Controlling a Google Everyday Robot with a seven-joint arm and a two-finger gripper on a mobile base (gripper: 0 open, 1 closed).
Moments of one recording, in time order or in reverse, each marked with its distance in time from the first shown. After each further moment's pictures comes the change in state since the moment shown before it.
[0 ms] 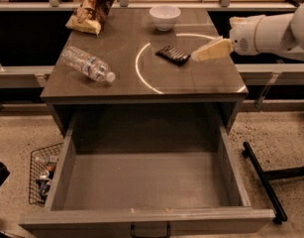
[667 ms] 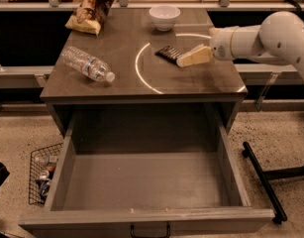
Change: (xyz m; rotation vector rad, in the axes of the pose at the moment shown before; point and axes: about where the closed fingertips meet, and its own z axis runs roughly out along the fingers) arm 0.022 0.006 0.078 -0.087 -0.012 0.026
